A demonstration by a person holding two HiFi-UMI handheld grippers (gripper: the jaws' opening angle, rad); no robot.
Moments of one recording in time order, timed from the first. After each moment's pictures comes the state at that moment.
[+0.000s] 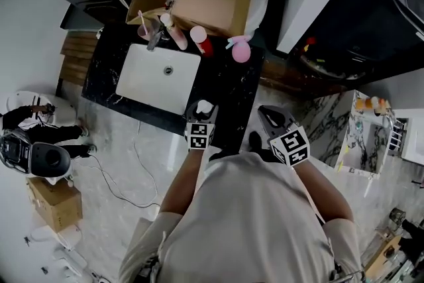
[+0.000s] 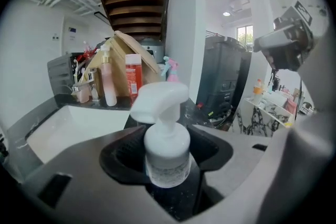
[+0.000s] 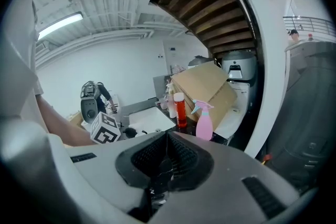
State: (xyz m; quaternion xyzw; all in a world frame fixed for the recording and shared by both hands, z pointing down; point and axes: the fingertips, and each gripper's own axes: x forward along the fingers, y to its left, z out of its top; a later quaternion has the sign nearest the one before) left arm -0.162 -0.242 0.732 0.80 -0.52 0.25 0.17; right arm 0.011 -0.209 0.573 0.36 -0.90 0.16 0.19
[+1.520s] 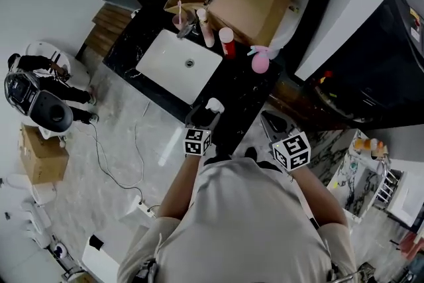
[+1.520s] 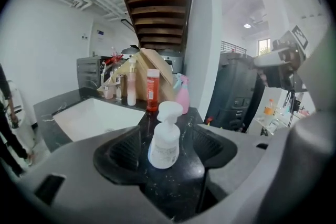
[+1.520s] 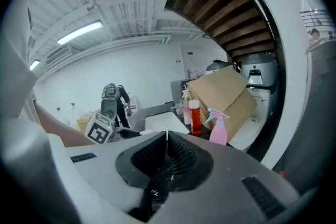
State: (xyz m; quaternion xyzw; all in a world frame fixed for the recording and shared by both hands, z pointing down) left arm -0.178 -0.185 0.687 0.75 -0.61 0.17 0.20; right arm 0.009 -0.200 0.549 0.26 -0.94 0.13 0.17
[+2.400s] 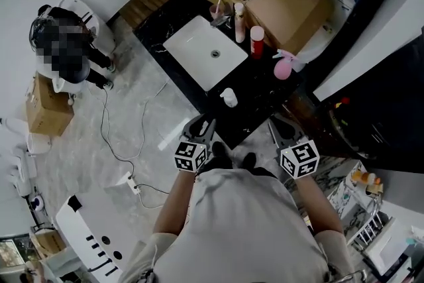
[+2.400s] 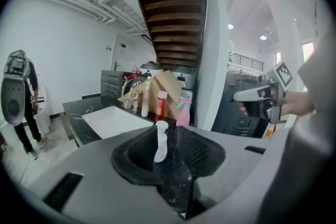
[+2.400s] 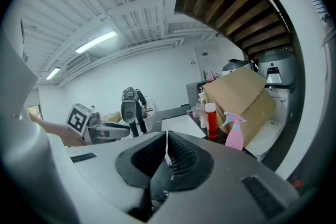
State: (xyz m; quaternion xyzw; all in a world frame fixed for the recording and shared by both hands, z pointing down) left arm -0.169 -0.087 0.588 0.70 -0.69 0.09 0.18; right arm 0.006 -0.175 0.531 0.17 -0.97 0.12 0.14
